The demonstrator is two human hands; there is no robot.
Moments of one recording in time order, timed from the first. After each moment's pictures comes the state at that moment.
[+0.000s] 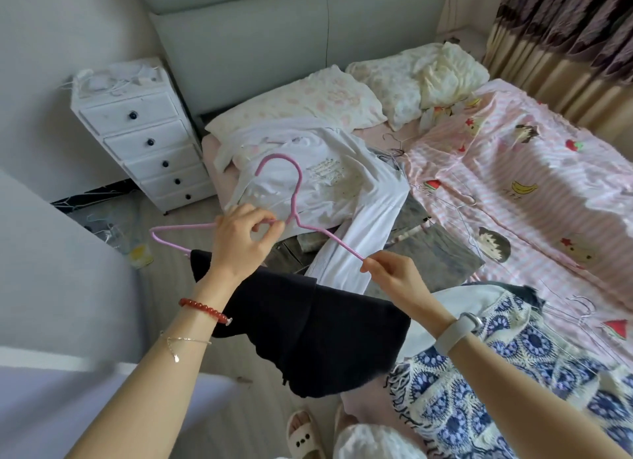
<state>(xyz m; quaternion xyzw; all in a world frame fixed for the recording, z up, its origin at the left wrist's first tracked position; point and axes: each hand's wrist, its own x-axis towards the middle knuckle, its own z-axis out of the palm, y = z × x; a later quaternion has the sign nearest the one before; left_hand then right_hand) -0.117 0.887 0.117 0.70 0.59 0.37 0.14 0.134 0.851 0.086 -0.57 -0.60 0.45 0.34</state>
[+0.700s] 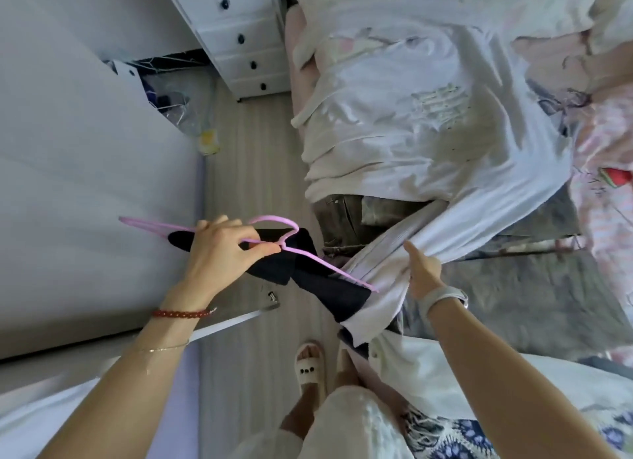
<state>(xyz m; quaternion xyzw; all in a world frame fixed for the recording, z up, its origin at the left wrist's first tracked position) -0.187 0.912 -0.009 0.61 0.78 0.13 0.12 0.090 1.012 -0.133 -0.77 -0.18 0.59 0.16</state>
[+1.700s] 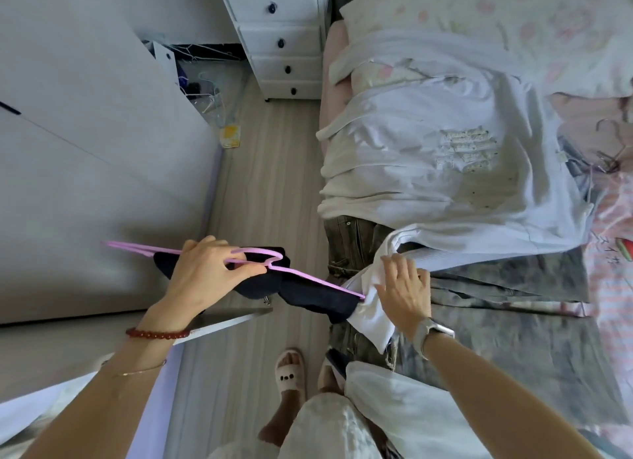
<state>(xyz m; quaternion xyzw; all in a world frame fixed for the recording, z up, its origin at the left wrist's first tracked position) -0.205 0.893 0.002 0.53 0.83 0.06 0.14 0.069 1.016 -0.119 -0.43 -0.89 0.13 -0.10</state>
